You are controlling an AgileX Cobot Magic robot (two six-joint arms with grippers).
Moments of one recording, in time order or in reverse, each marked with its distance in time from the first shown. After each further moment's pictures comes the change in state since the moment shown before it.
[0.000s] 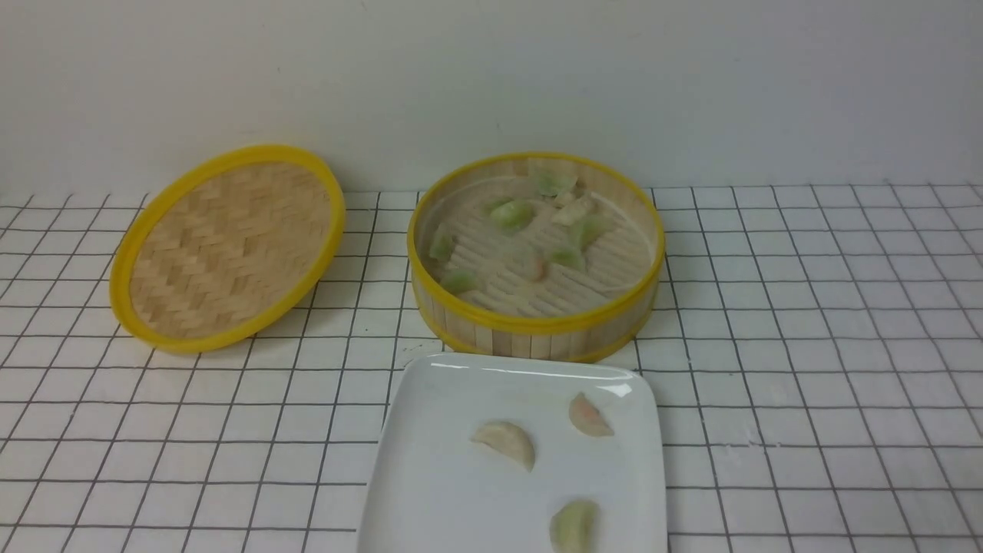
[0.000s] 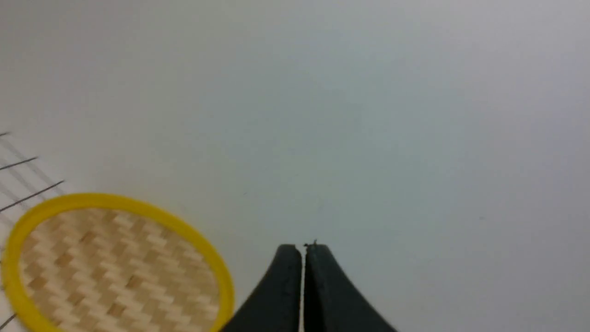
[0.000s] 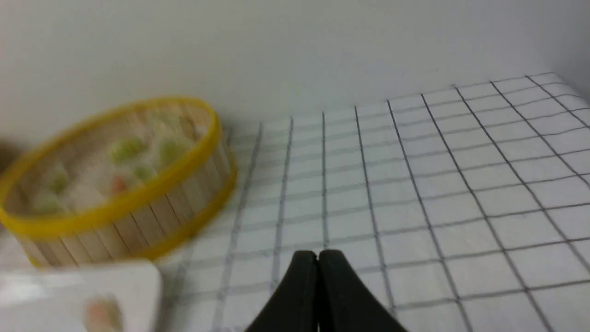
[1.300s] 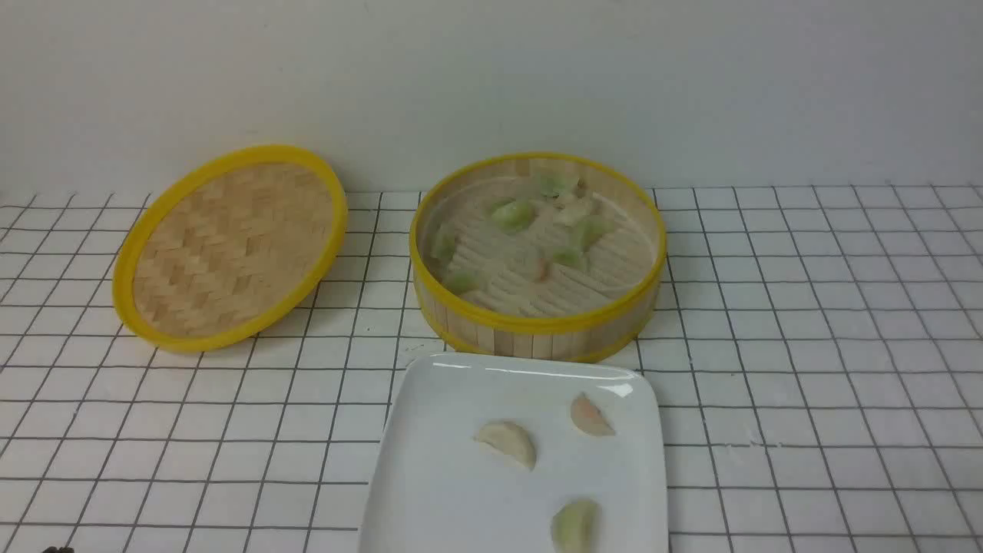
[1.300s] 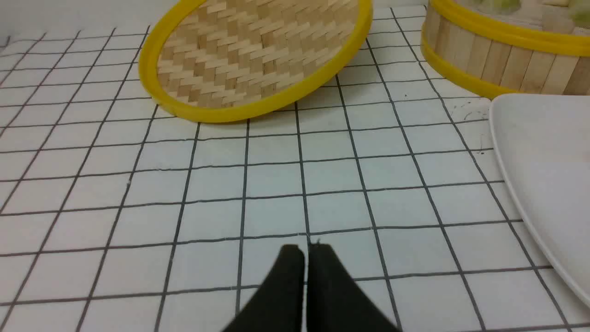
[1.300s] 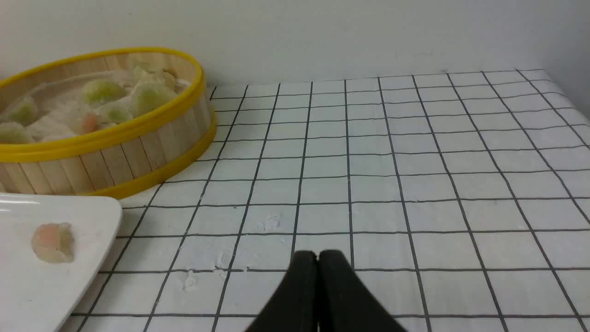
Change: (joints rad) right arm 0.000 0.000 -0.009 -0.196 0.156 -0.099; left arm 0.000 0.000 0.092 0.639 0.541 0.178
